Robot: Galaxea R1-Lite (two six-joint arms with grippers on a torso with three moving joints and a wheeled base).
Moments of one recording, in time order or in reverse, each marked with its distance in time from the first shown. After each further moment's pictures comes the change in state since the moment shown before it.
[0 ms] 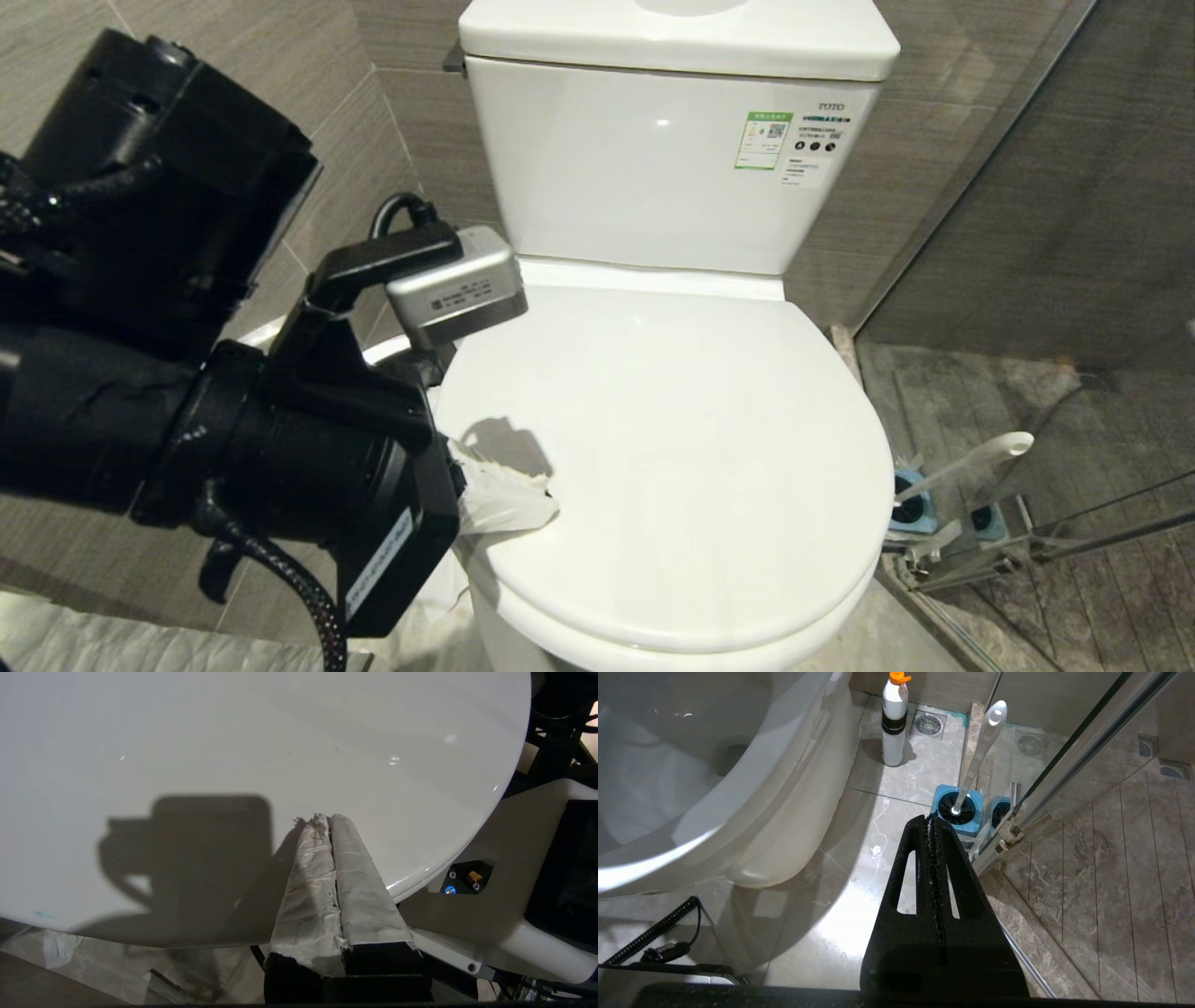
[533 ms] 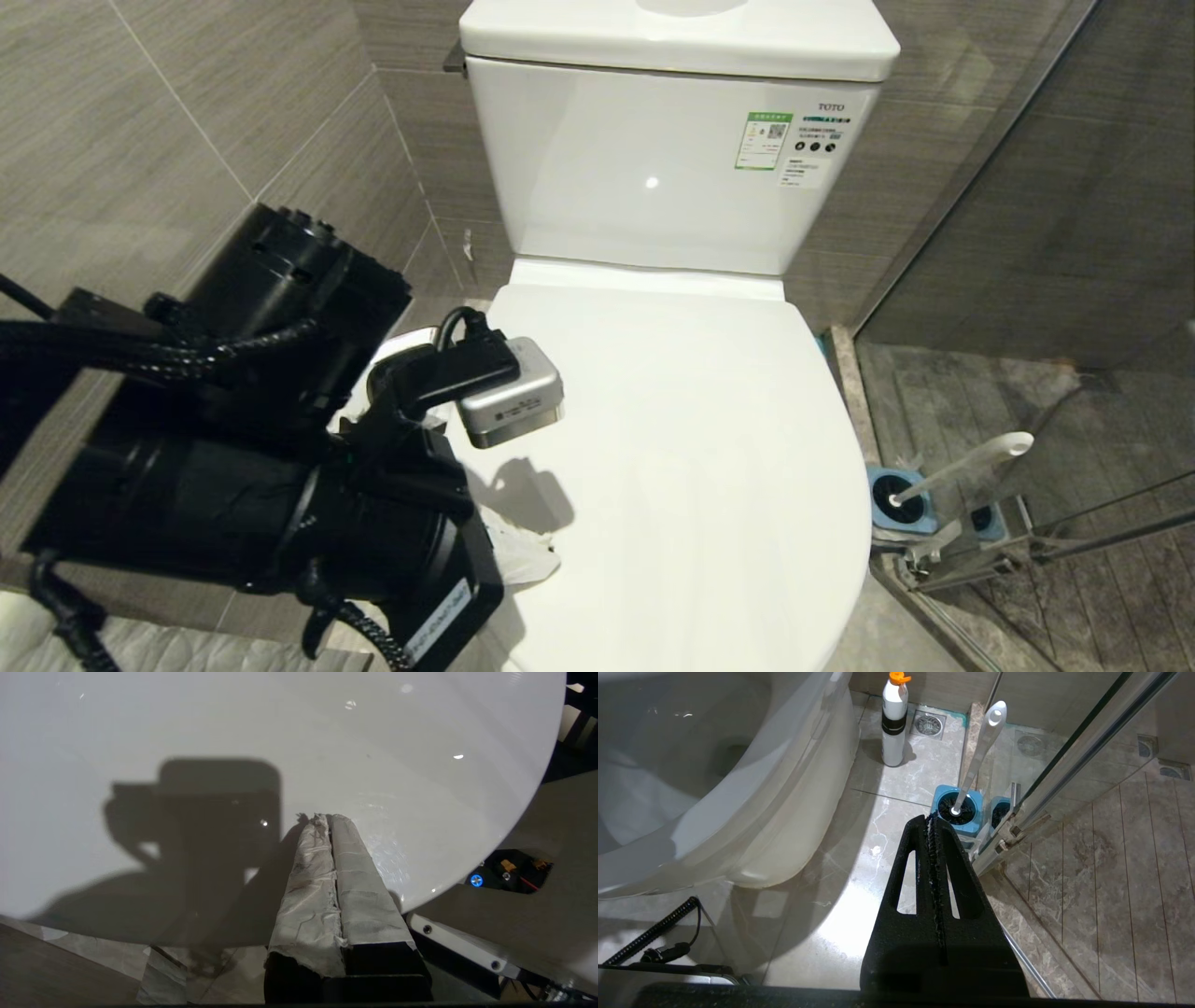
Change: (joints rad) left arm -0.002 0.044 0.172 -0.134 0.065 -0.002; right arm 0.000 0.000 0.000 0.000 0.000 0.001
